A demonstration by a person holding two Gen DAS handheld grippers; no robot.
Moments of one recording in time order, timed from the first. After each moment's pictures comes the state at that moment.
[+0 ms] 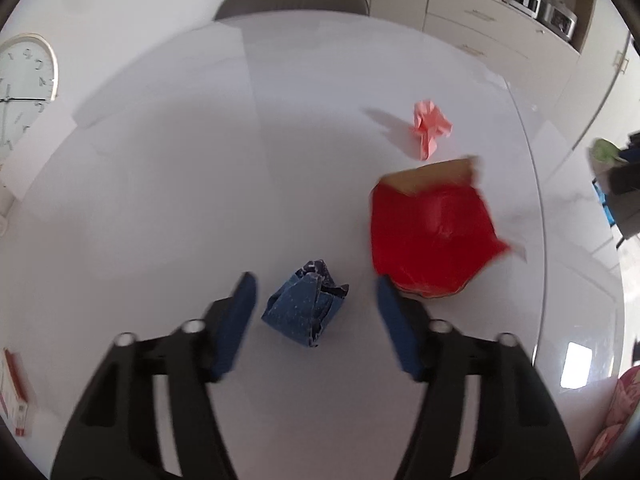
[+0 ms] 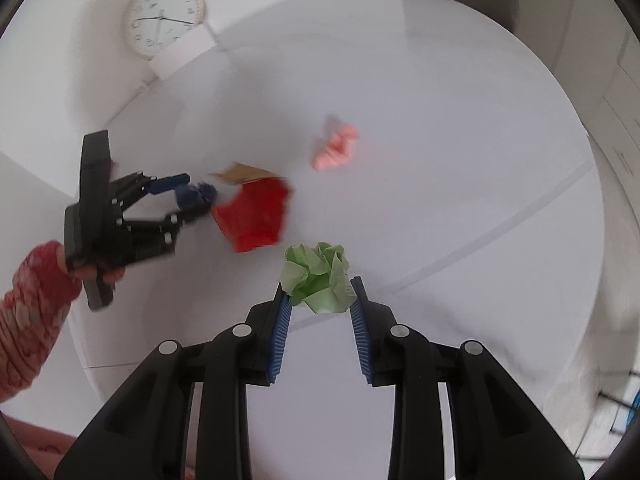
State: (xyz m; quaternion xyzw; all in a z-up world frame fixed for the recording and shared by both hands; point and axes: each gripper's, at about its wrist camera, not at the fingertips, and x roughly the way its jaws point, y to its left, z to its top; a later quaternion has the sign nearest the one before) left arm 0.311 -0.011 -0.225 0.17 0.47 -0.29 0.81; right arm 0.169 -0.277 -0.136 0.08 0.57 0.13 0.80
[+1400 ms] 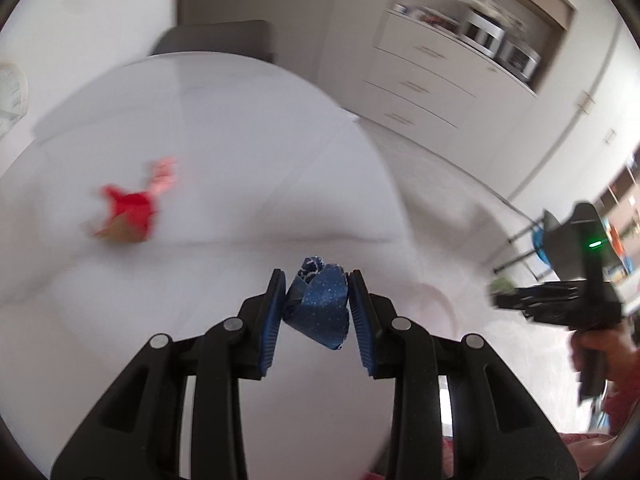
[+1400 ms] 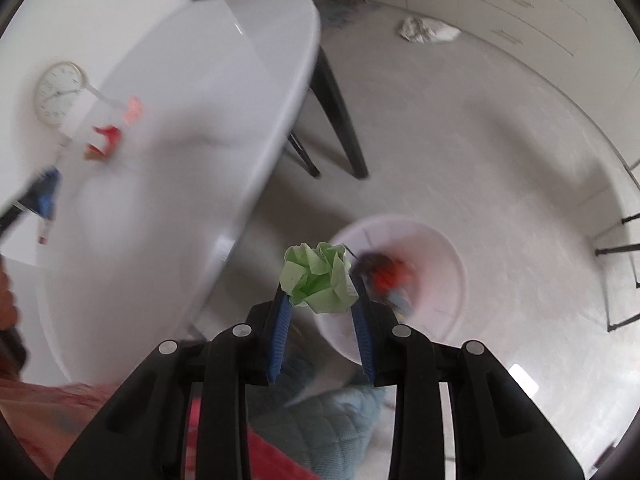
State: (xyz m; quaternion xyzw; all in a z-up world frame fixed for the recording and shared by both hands) left arm 0.108 -0.199 -0.119 0.08 0.46 -0.35 0.81; right arm -0.057 -0.499 -0.212 0.19 0.58 -0.03 0.79
